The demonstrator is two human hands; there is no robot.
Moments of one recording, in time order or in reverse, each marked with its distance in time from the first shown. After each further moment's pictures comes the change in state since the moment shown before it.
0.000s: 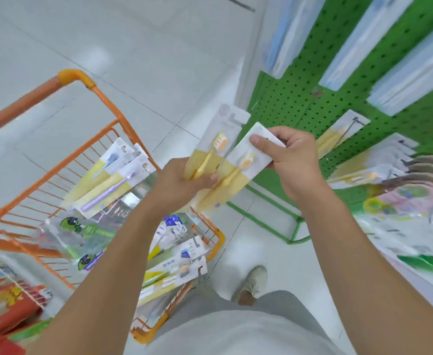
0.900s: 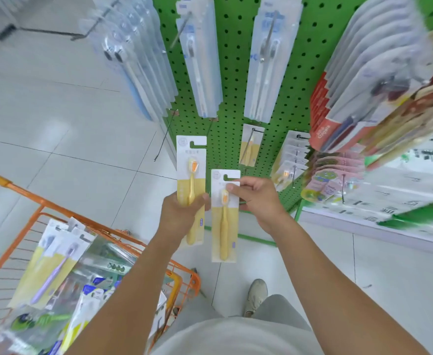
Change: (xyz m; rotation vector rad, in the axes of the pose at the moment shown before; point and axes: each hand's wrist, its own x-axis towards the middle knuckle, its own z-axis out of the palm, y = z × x) left_hand 0.052 0.065 0.169 -0.115 0.047 -0.142; right_hand 0.000 0.063 -0.155 0.198 0.155 0.247
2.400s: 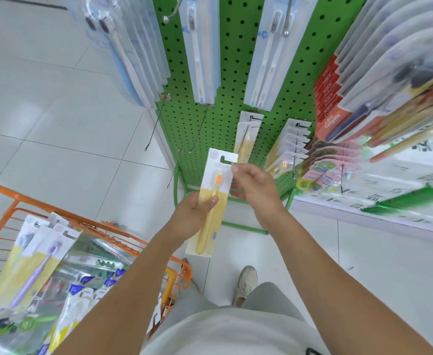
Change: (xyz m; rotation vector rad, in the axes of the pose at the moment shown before) left_hand 0.018 -0.031 0.012 0.141 -0.368 -0.031; right_hand 0.003 0.006 0.010 0.004 0.167 0.018
